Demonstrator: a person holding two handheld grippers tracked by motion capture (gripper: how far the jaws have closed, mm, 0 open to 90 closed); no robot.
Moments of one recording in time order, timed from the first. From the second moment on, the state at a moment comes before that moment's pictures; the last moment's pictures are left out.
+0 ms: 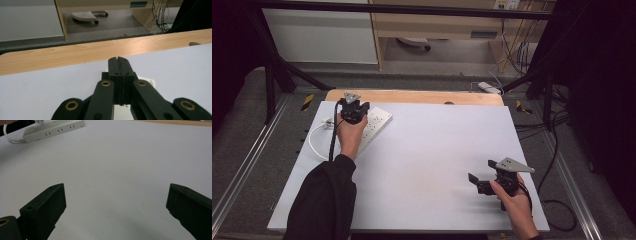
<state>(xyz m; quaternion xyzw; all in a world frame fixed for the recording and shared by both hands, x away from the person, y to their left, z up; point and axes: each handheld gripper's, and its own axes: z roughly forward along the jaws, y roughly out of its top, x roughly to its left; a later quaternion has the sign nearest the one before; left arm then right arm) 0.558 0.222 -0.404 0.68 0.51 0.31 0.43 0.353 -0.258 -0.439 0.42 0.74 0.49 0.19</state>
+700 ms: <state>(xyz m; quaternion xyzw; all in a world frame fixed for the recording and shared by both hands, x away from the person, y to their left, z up) 0.565 0.223 -0.419 0.69 0.54 0.28 0.40 0.353 -0.258 -0.439 0.42 0.74 0.49 0.19</state>
